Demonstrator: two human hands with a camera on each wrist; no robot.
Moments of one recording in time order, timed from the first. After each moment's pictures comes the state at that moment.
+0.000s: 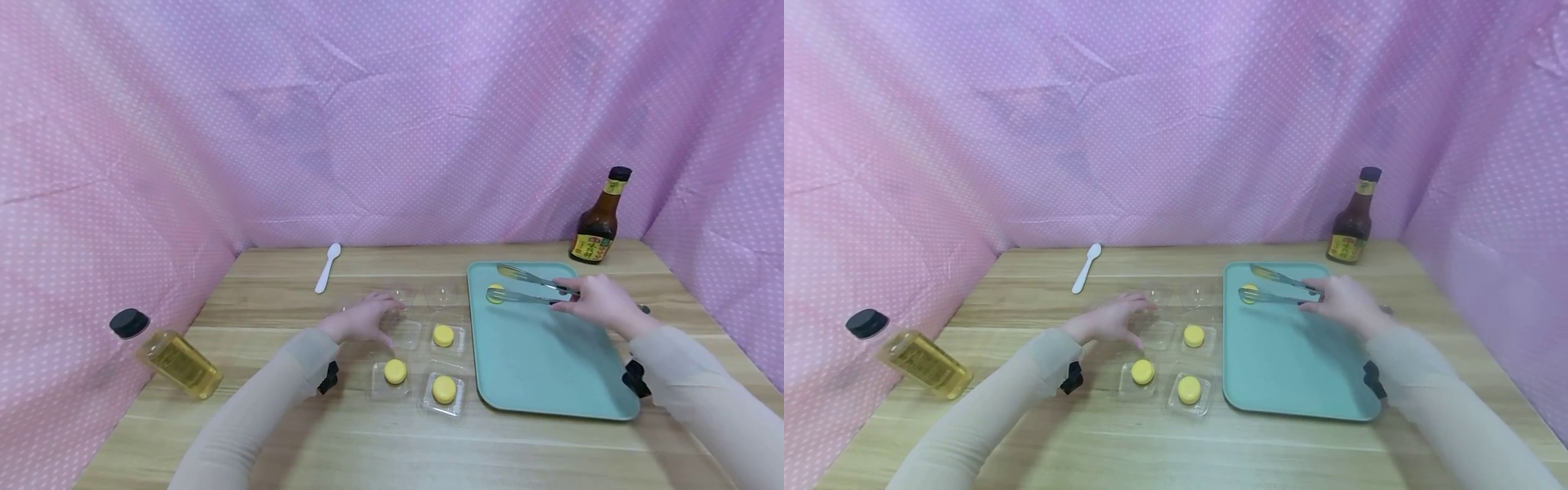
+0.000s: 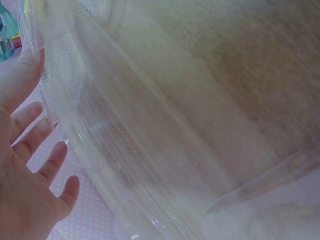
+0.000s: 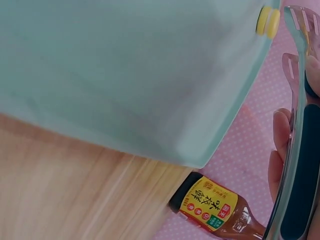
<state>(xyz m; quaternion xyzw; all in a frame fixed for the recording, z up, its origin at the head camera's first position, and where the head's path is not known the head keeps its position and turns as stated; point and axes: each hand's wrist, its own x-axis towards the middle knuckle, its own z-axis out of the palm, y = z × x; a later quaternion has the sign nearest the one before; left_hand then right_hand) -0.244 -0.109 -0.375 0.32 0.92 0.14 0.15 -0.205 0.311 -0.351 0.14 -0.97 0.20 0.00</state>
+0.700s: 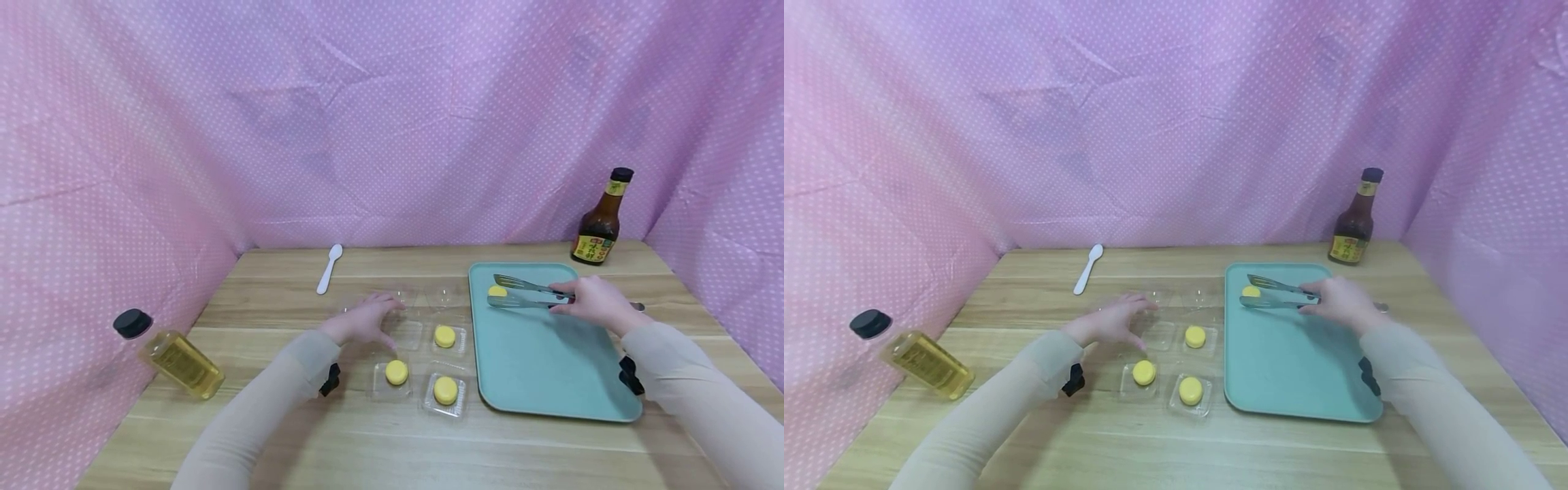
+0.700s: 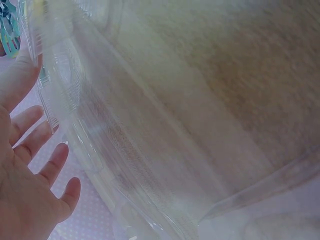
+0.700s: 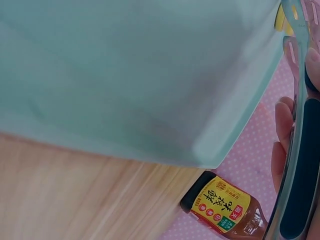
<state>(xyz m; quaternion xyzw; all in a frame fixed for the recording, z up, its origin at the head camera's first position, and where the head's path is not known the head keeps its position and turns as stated) -0.243 -0.110 -0.378 0.31 0.93 0.14 0.15 -0.218 0.313 -0.364 0.15 -0.97 0.17 -0.01</state>
